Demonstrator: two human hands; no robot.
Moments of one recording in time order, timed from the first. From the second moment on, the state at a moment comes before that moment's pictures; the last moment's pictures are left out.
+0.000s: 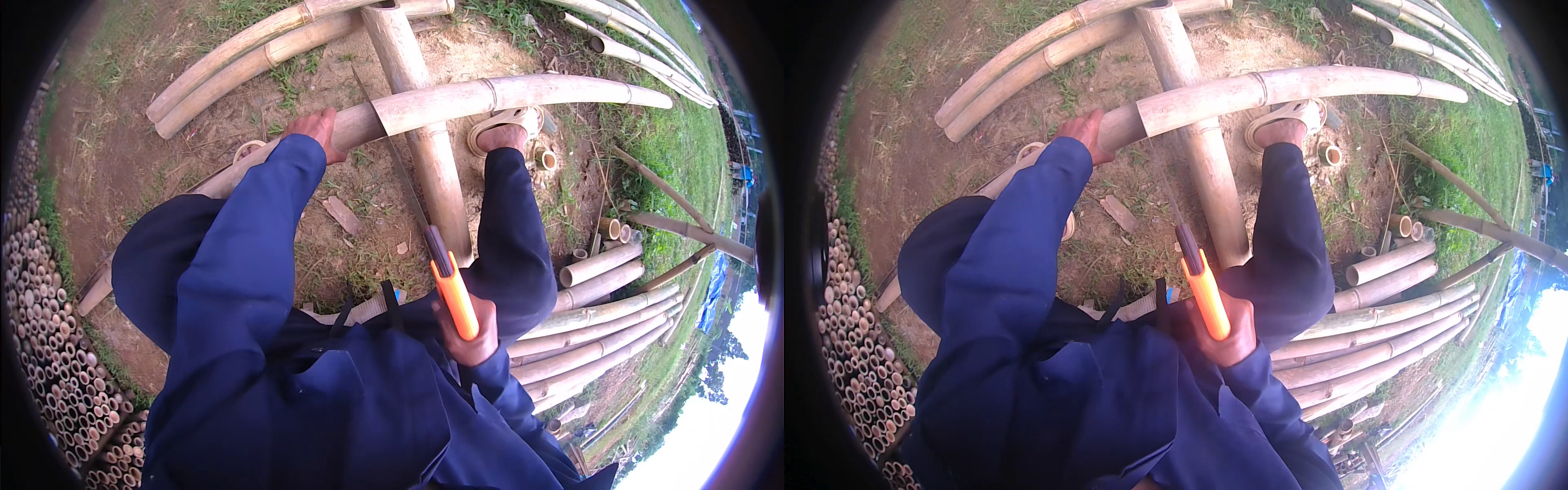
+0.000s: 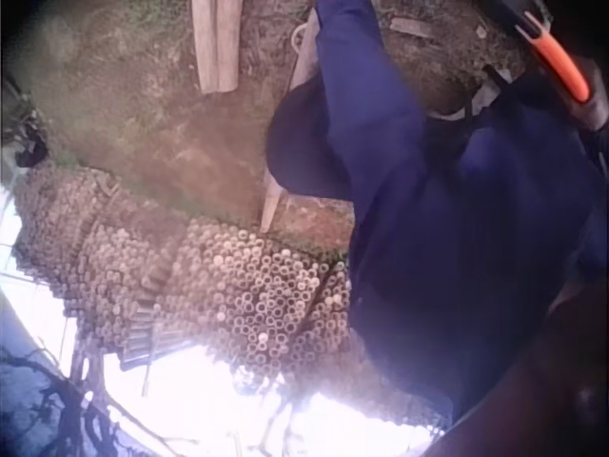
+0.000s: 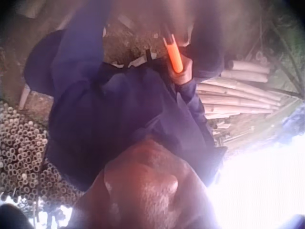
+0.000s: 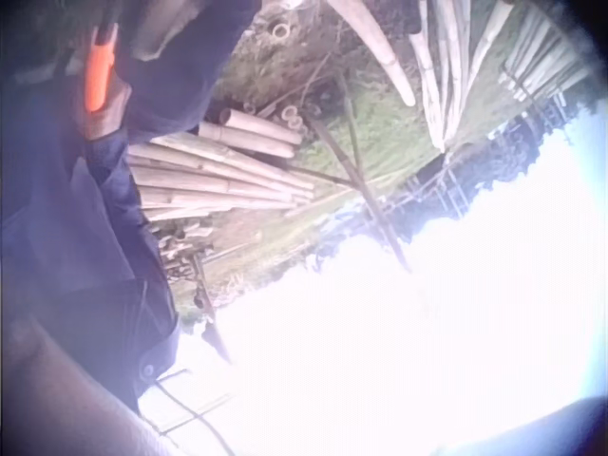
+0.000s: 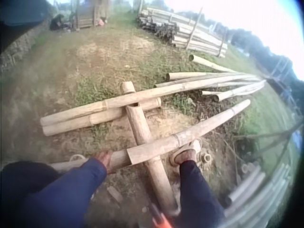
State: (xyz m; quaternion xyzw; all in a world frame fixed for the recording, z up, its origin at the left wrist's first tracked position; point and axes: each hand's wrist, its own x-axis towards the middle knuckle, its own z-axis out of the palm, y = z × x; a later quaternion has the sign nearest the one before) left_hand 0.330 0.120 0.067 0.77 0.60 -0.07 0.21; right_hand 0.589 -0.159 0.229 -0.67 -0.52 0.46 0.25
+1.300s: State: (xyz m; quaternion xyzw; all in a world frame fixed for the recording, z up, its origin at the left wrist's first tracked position) left_hand 0.325 0.128 0.059 0.79 0.57 -0.03 0.23; right_hand 0.574 -0.092 0.171 -0.67 -0.50 0.46 0.30
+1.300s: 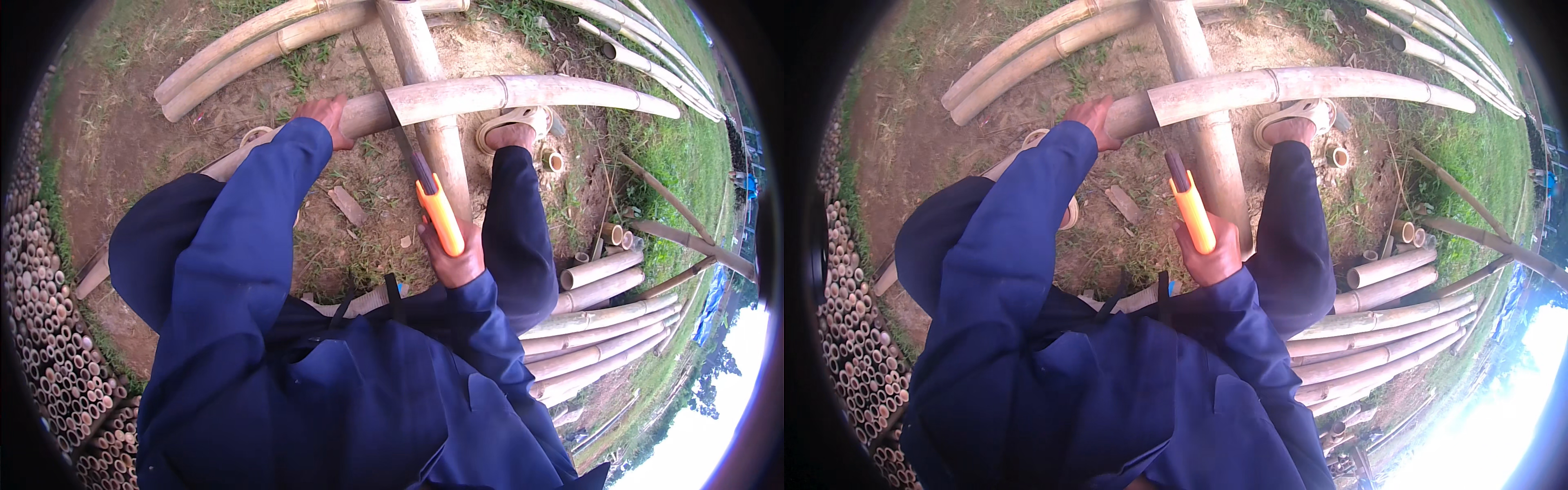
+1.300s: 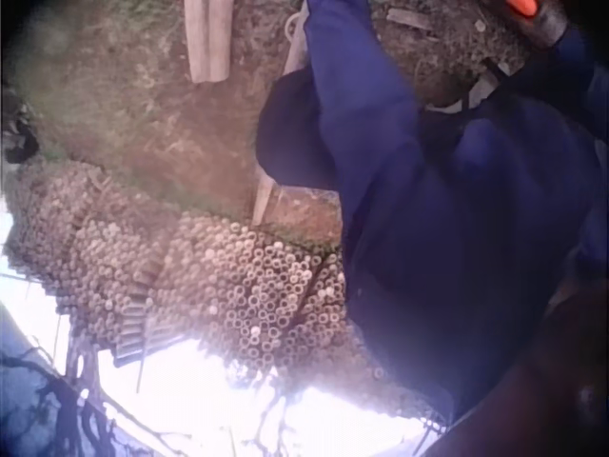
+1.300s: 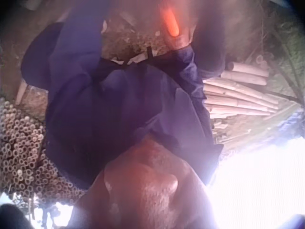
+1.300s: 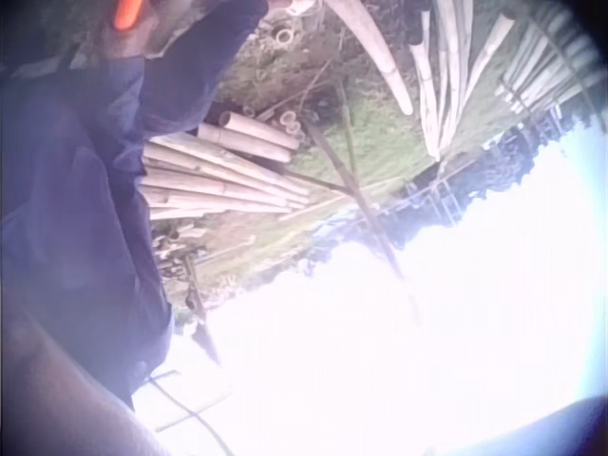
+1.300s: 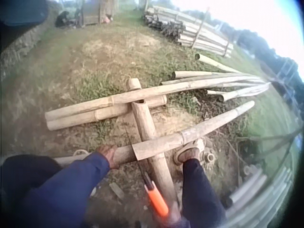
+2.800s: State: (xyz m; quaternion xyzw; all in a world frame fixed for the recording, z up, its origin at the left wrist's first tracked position) left_hand 0.312 0.126 0.056 0.78 0.59 -0.06 0.22; right_hand 0.602 -0.200 0.226 -0.66 -0.56 0.41 0.28
